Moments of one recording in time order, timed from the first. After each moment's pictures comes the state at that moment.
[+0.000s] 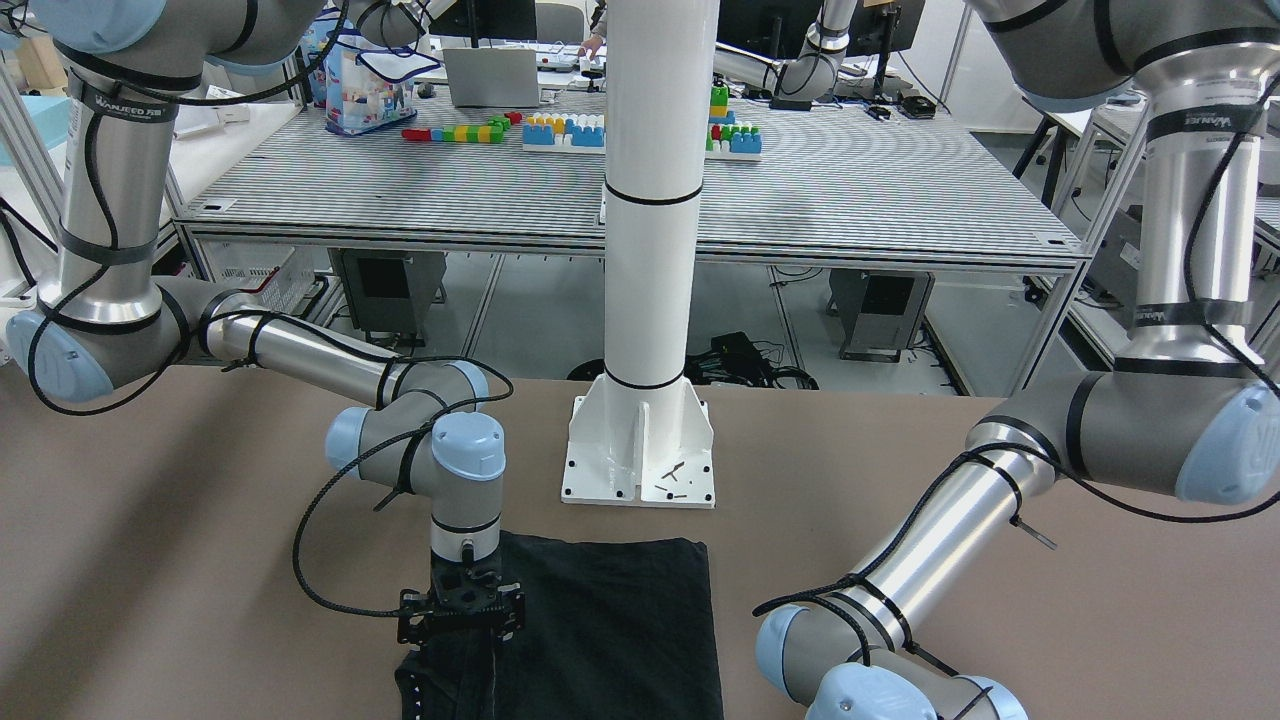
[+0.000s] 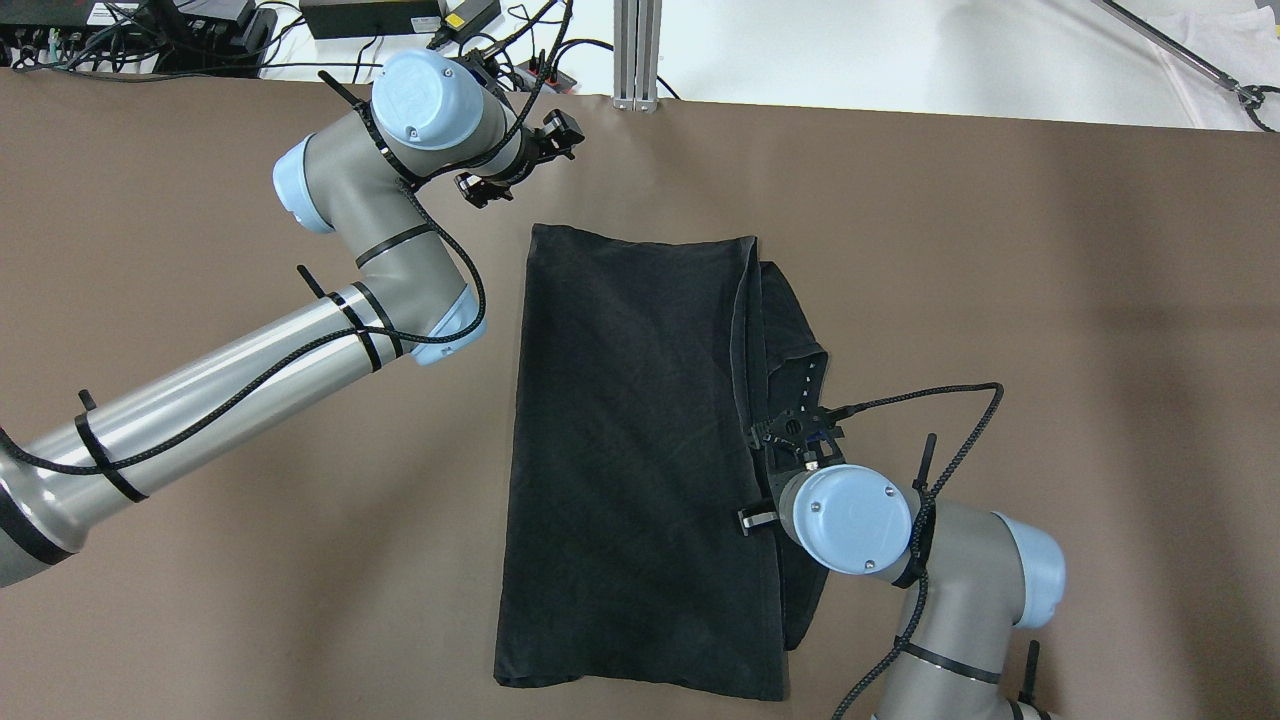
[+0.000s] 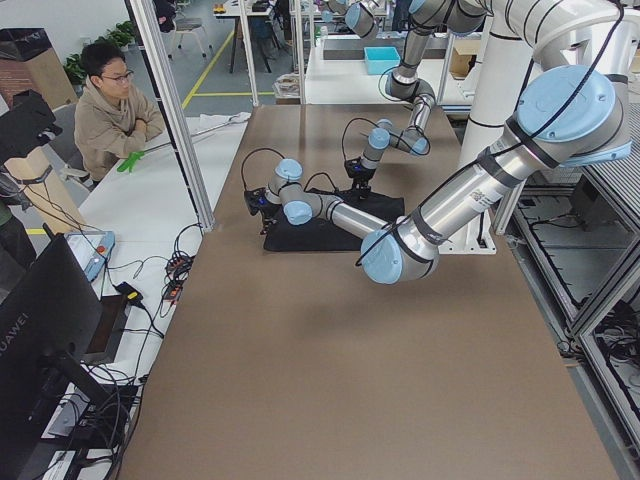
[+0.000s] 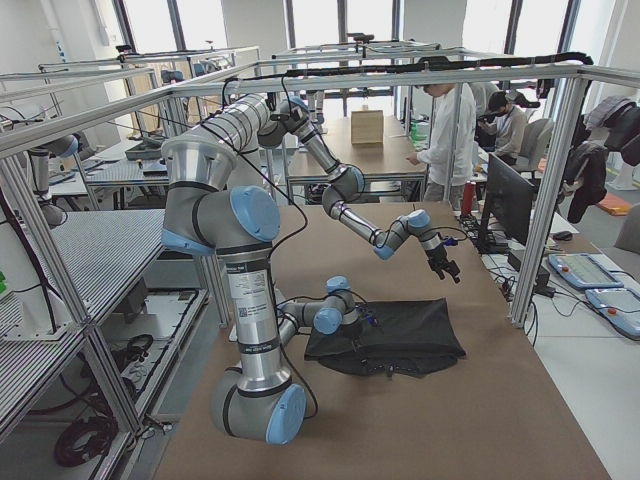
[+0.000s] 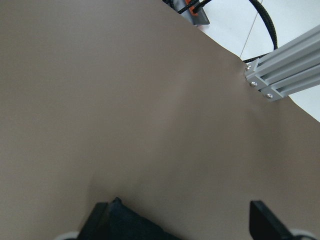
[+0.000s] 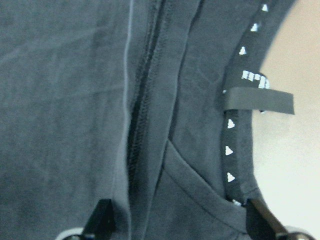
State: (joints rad) left arm -0.84 -2.55 -1.00 -2.22 -1.76 -1.63; right arm 0.42 -1.20 1.83 -1.46 1.55 1.00
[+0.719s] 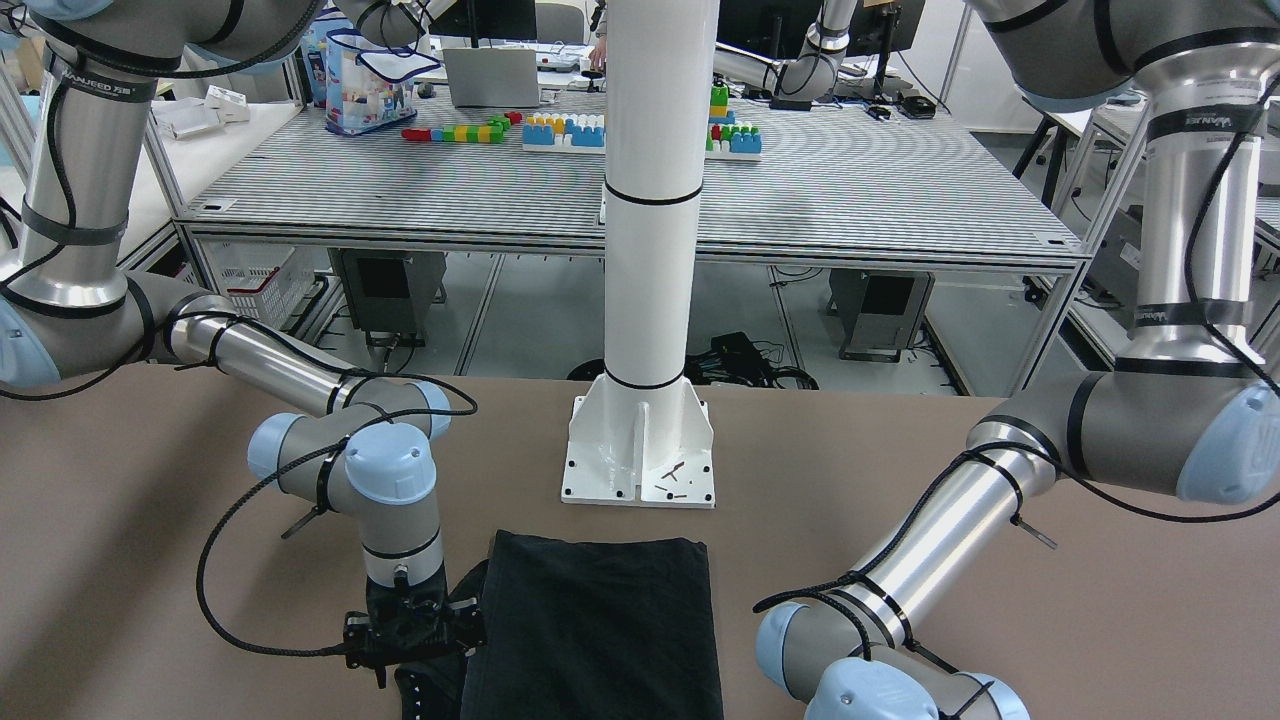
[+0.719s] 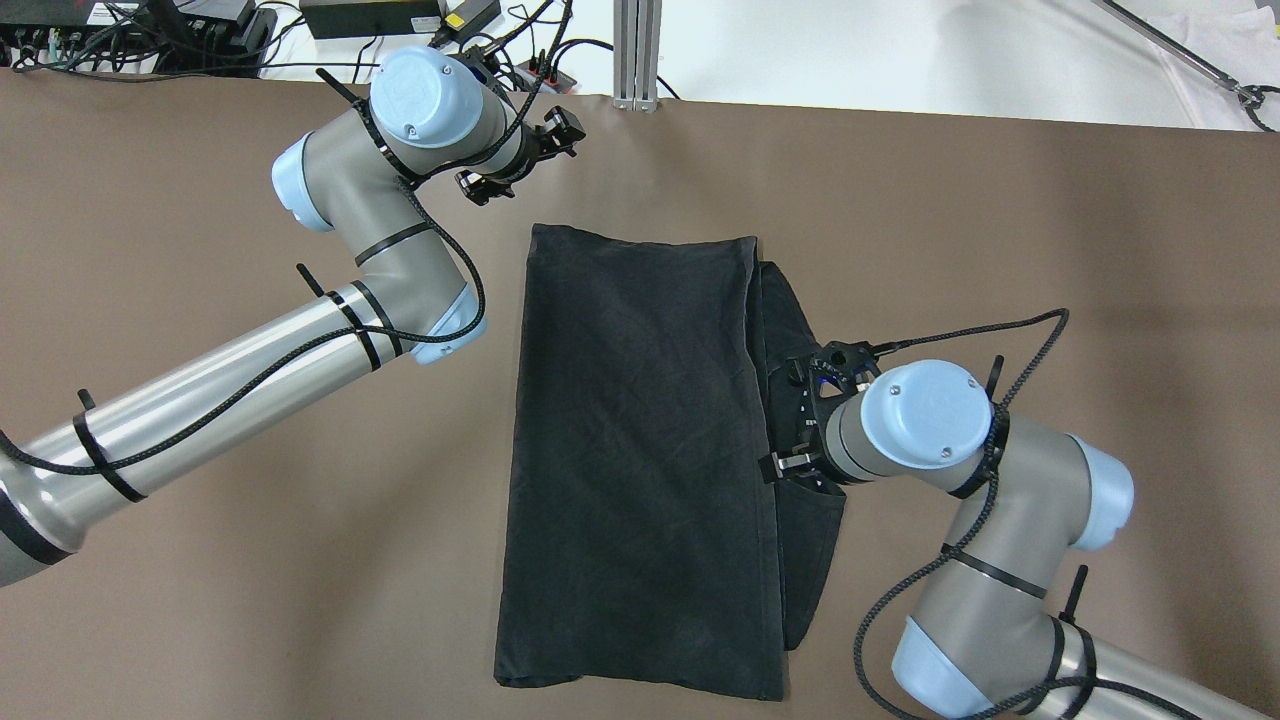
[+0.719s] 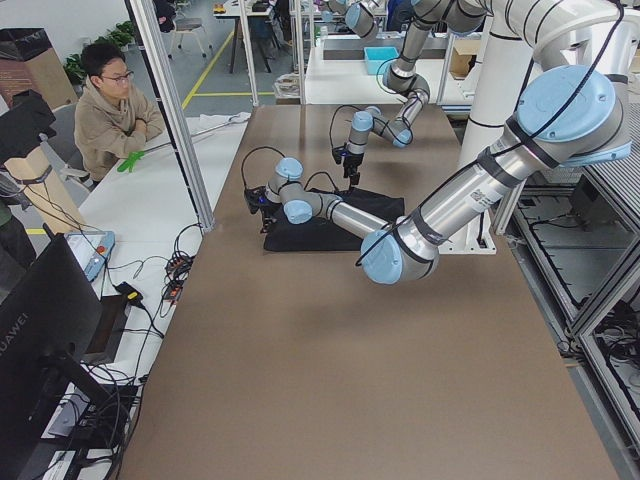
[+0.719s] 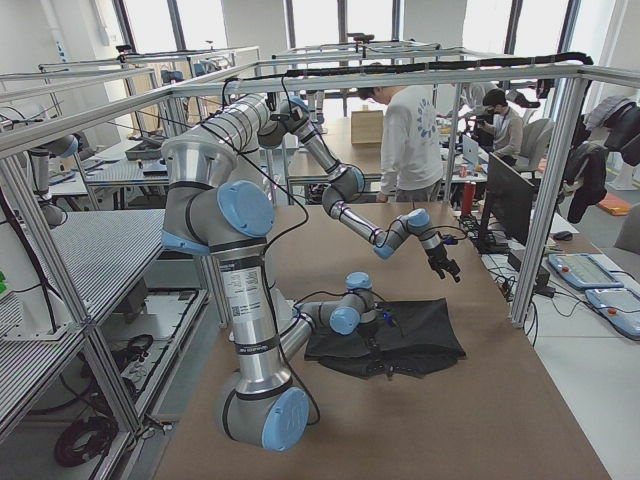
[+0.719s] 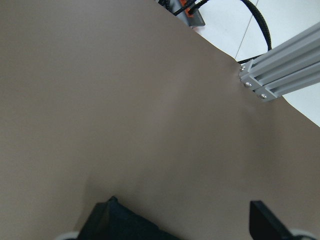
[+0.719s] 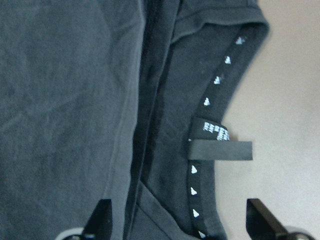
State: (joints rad) left arm -0.84 -2.55 -1.02 -2.22 -1.76 -1.63; right arm 0.58 -1.20 1.84 -1.44 1.78 0.92
